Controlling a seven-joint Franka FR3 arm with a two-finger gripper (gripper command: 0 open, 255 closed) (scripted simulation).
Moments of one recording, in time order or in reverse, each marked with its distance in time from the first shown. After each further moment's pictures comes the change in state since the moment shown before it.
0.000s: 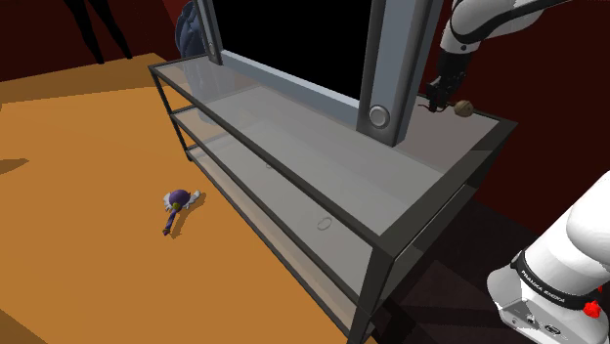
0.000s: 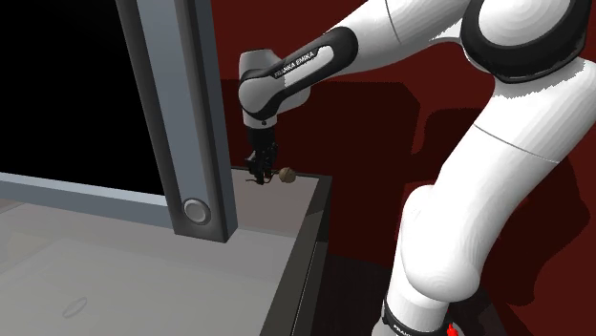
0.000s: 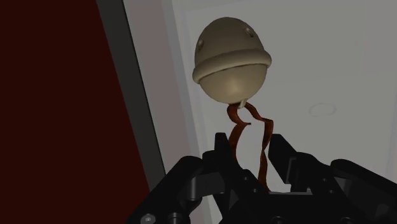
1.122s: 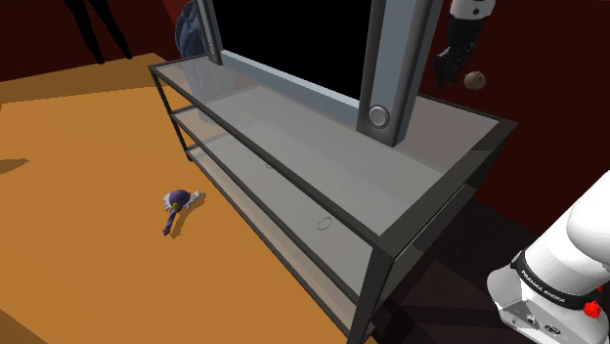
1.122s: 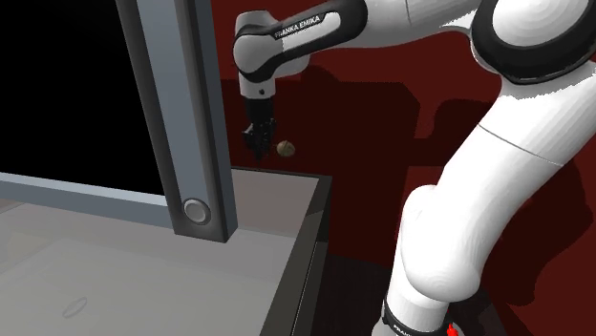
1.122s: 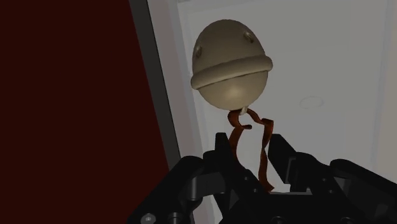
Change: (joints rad) arm 0.006 -0.032 0.015 0.162 0.009 -0.195 -0.009
